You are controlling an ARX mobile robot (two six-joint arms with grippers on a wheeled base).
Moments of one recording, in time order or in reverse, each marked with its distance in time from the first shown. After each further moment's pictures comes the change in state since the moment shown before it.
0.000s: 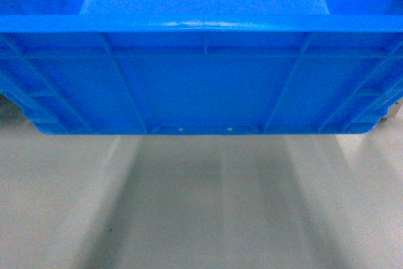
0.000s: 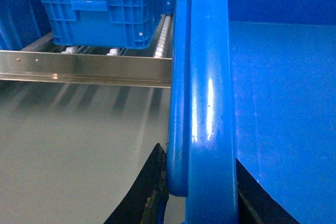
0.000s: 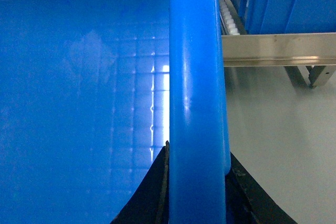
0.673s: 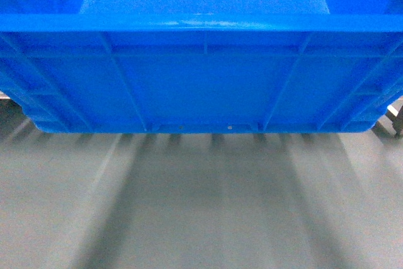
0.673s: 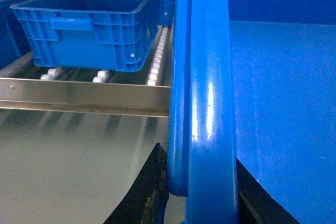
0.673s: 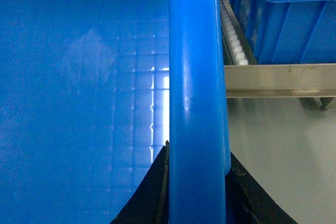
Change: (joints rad) left arm 0.000 -0.001 0.000 0.005 0.000 0.000; right arm 0.000 0.000 0.000 0.003 0.000 0.000
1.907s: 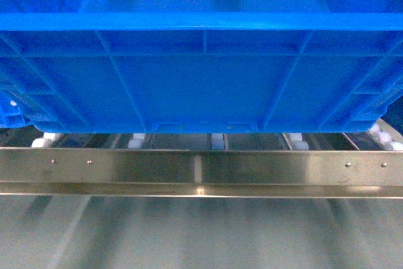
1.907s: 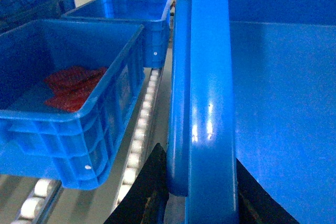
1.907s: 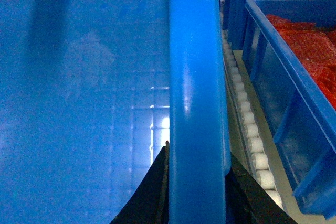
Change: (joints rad) left arm 0.000 0.000 0.000 -0.001 0.000 0.001; right arm 0.000 0.000 0.000 0.000 0.000 0.000
